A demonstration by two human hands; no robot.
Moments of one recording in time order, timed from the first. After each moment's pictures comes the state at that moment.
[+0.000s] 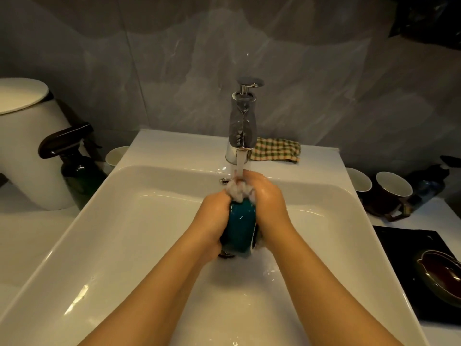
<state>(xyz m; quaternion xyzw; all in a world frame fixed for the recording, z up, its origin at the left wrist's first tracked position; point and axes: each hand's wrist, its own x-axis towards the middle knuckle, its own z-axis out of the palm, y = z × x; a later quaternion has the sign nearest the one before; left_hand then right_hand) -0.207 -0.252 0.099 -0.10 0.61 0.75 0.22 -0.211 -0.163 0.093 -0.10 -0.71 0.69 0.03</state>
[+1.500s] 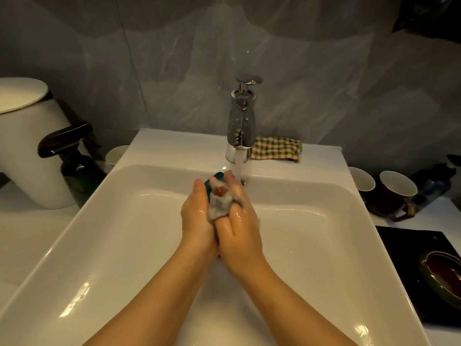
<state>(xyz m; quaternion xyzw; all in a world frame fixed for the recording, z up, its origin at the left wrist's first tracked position) -0.208 -0.257 0.093 -0.18 0.50 0.84 0.10 -0.182 -0.202 0.068 0.01 -0.83 0.53 0.15</state>
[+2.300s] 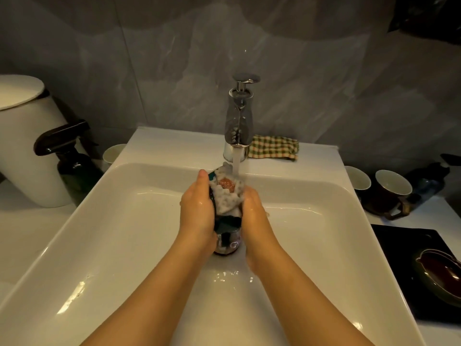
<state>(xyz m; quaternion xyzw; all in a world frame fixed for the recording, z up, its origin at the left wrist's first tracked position) -0.214 -0.252 0.092 -0.16 0.55 0.82 0.05 -0.193 -0.182 0.076 -0.14 -0.64 0.75 -0.04</state>
